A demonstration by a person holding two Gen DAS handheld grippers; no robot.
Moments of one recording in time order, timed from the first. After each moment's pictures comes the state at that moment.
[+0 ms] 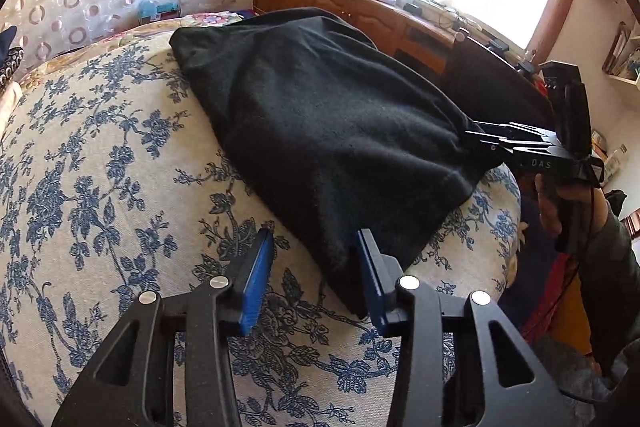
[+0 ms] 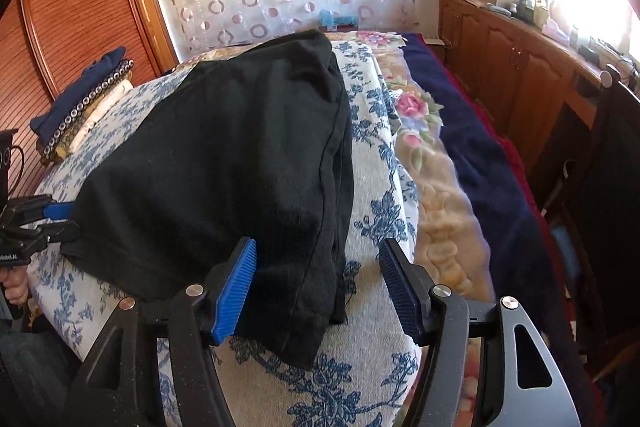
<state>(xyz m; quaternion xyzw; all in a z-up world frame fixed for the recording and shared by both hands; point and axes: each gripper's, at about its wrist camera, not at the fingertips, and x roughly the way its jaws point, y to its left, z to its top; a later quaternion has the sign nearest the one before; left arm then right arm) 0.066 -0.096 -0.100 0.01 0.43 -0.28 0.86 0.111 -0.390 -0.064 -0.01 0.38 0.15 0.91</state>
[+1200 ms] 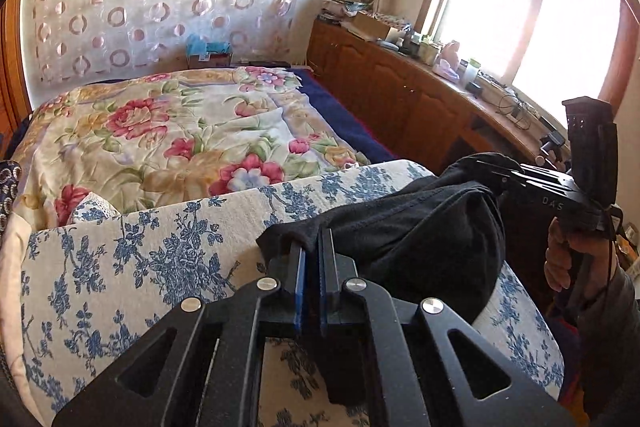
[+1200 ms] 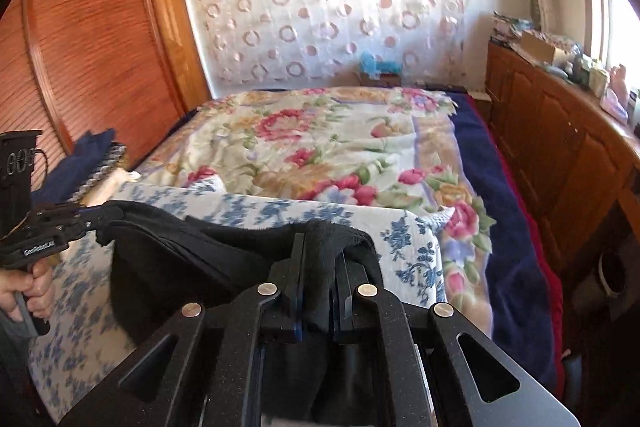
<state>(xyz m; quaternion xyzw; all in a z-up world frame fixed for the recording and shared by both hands) 0.287 -0.055 -0.039 -0.06 0.36 -0.20 0.91 0.339 -0.330 0.018 -0.02 0.32 0.22 0.92</state>
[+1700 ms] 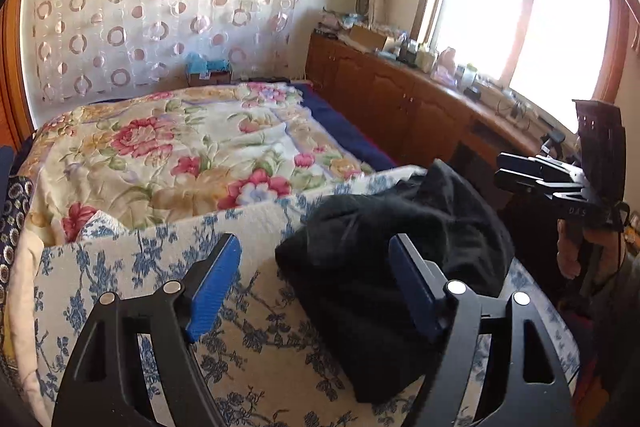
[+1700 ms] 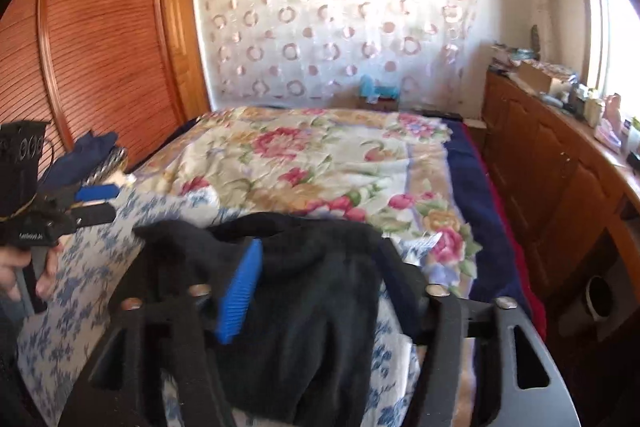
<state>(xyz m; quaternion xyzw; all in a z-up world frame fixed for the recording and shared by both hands) 0.280 -0.048 -0.039 -0.03 0.35 -0.20 0.92 0.299 -0.324 0.030 -0.06 0.29 0.22 0.93</state>
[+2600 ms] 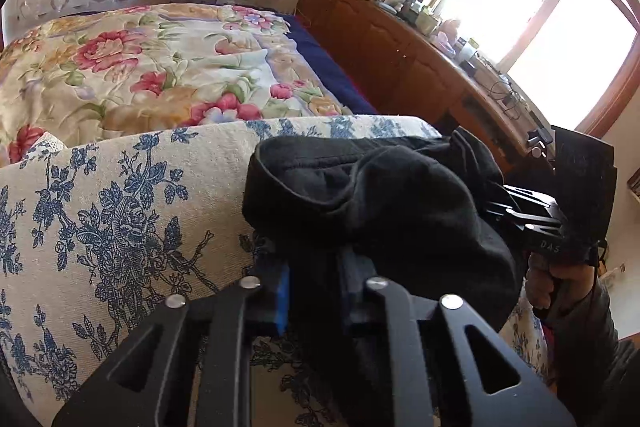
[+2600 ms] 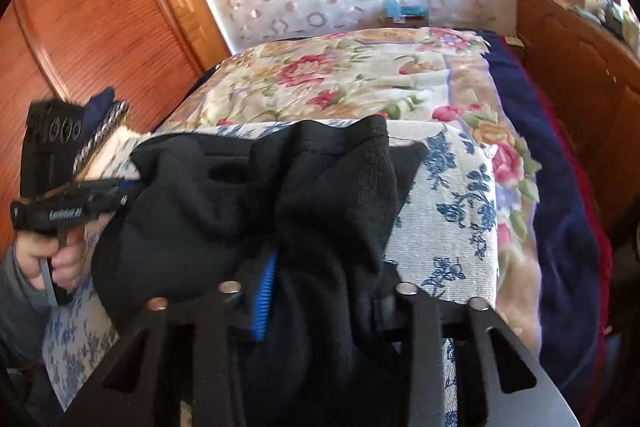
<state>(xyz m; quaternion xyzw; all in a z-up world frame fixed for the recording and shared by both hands) 0.322 -0.063 -0.089 -0.11 0.45 -0.24 0.85 0.364 -0.321 -0.006 -0.01 0.40 0.27 0.88</state>
